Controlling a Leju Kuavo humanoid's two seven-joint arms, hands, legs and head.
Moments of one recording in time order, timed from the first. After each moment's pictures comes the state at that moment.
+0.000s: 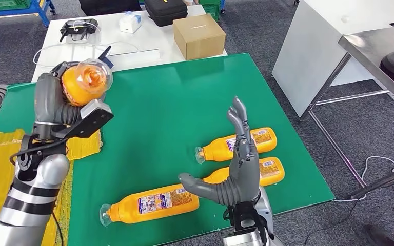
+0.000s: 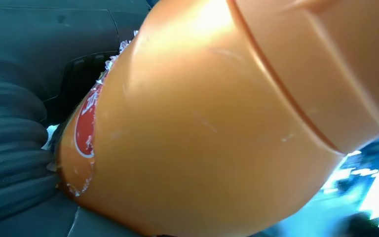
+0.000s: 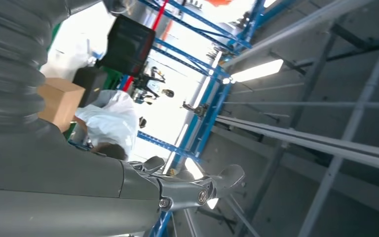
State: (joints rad) left arm -0.46 0.16 -0.25 -1.58 -1.01 0.28 -0.02; right arm -0.10 0.08 0.66 -1.86 0.41 -0.46 -0.47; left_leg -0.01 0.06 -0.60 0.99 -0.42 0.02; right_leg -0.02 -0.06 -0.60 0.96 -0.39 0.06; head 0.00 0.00
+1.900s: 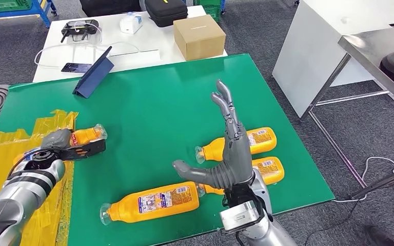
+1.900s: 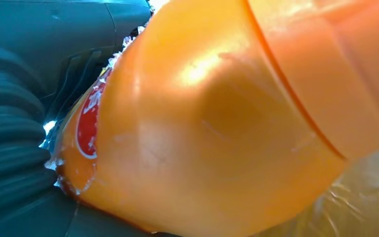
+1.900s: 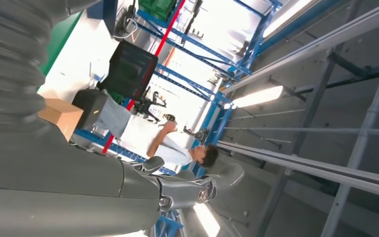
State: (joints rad) left arm -0.74 0.23 -0.34 -0.42 -1.23 0.04 0.17; right arm -0.21 0.07 0.66 -1.80 0.34 -0.36 -0.42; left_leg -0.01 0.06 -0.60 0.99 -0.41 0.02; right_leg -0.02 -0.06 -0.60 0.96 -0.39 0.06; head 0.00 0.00
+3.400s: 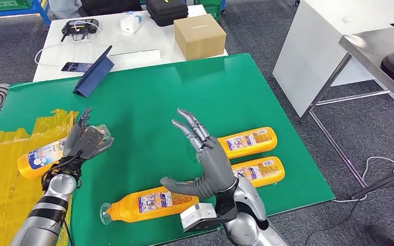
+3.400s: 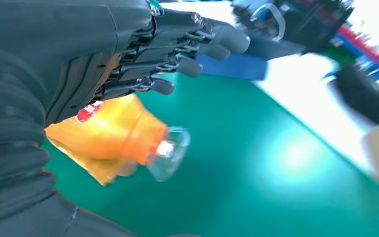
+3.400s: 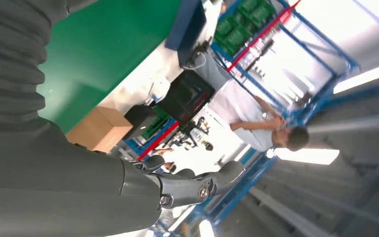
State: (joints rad) left arm -0.36 0.09 -0.06 -1.08 -0.56 0.13 -0.23; right arm -0.17 0.05 0.68 -1.69 0.59 -0.25 -0.30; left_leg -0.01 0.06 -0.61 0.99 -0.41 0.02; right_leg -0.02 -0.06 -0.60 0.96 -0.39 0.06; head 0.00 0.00
